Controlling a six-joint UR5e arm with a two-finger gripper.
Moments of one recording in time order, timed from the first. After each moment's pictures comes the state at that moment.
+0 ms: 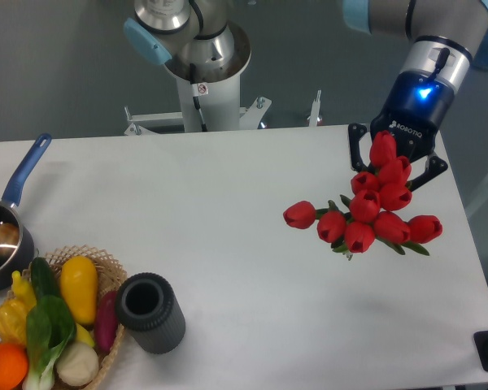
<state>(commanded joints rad) 2.89 -1.81 -1.55 -0.99 0.48 1.13</state>
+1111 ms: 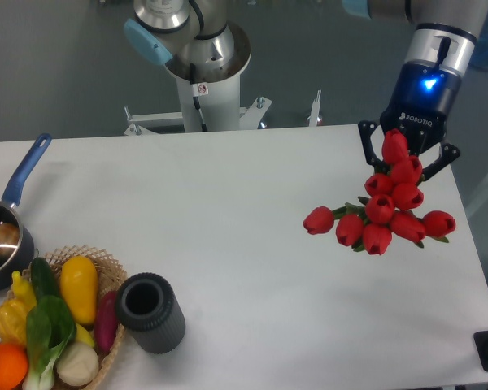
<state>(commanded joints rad) 2.89 -1.76 -1.55 -1.00 0.83 1.13</state>
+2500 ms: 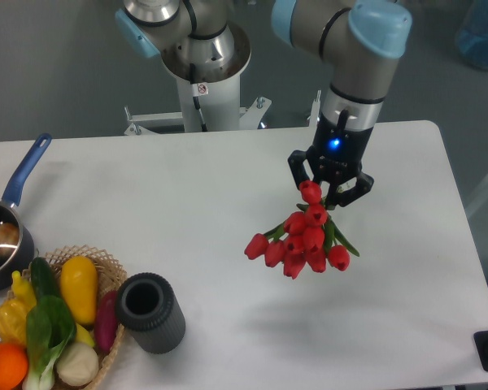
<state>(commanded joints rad) 2.67 -1.76 -1.67 -1.09 1.23 1.12</state>
